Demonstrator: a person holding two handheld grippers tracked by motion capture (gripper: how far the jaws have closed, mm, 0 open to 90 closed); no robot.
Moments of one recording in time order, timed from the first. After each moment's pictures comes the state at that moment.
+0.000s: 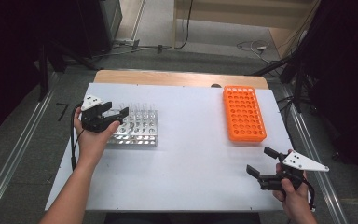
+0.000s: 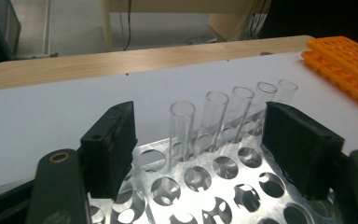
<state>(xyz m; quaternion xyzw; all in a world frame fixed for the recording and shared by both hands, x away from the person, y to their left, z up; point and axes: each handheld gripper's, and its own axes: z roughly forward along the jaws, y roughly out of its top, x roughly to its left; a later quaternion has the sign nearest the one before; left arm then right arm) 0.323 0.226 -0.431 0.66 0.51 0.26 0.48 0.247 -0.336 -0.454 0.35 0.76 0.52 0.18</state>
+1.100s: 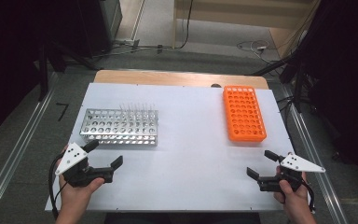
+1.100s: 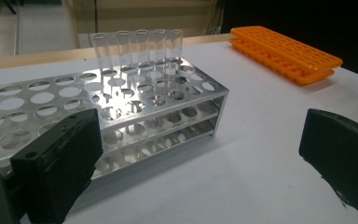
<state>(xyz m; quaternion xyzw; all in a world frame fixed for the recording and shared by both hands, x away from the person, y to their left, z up) 0.183 0.224 -0.450 0.67 0.44 0.26 0.53 0.247 -0.340 -0.467 0.36 0.77 0.49 0.18</state>
